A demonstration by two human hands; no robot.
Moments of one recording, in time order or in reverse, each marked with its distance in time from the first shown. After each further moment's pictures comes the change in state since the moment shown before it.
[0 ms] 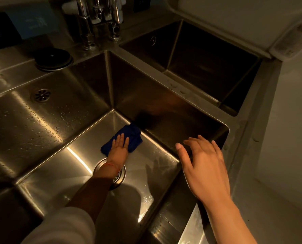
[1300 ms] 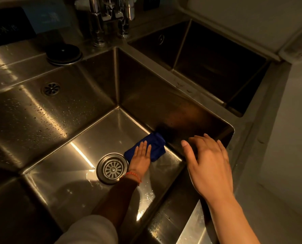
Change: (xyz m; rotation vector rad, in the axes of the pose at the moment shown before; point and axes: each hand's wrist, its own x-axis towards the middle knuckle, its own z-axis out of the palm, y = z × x) left_hand -0.021 0.070 0.027 -0.014 0.082 0.115; right_hand -0.001 -0.001 0.000 0.028 0.022 0.013
